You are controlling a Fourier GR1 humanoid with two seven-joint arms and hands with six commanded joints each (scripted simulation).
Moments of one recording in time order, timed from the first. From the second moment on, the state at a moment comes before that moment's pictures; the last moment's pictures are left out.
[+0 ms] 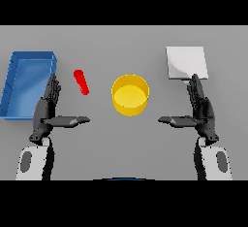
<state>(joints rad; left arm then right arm) 0.00 0.00 0.00 -1.57 0.00 0.00 0.00 0.00 0.00 0.00 -1.57 0.00 0.00 0.00</state>
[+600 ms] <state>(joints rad) 0.13 0.05 -0.10 -1.74 -0.10 -0.03 0.00 0.04 -0.06 0.10 -1.65 0.19 -0.03 -0.03</state>
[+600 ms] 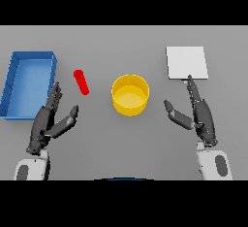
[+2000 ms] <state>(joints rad) -0.40 0.02 0.01 -1.07 -0.19 0.08 -0.09 0.02 -0.08 0.07 -1.64 0.13 0.01 -0.05</state>
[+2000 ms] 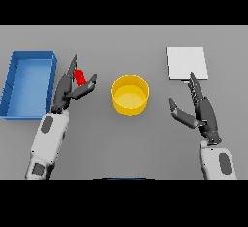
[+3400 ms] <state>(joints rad) -0.49 0.00 0.01 -1.11 -0.24 0.14 -0.14 0.05 -0.08 0.08 -1.64 0.15 0.00 -0.07</state>
